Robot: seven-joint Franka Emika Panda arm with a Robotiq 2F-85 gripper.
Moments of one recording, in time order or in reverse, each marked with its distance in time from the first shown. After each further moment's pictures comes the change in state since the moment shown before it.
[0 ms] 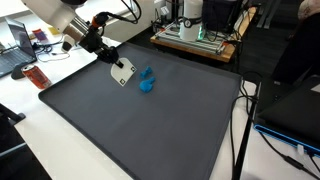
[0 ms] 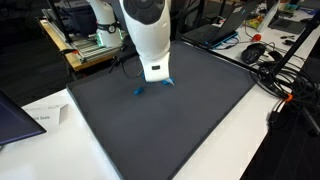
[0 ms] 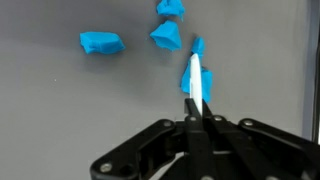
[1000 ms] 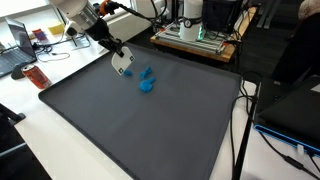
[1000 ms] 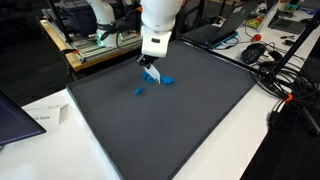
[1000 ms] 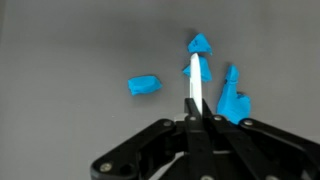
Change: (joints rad) arm 0.130 -0.187 -0.075 -0.197 -0.242 0.079 0.262
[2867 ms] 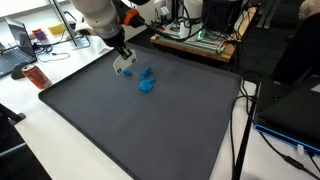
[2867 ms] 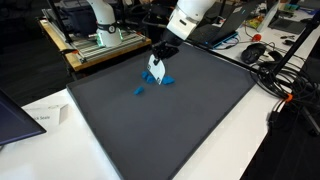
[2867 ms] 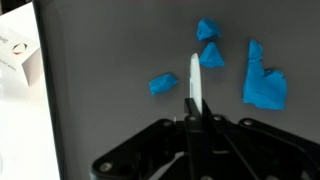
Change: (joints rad) arm 0.212 -0.023 -0.014 -0.039 -0.299 0.034 0.606
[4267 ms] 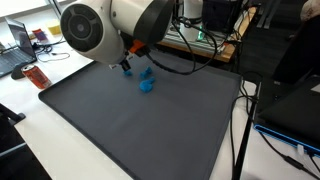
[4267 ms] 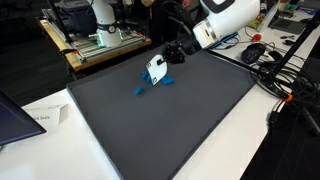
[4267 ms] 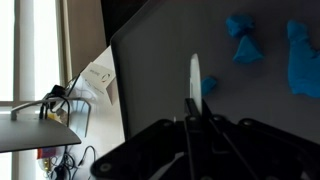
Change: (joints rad) arm 0.111 0.351 0.007 0.485 -0.222 -0.468 0.302
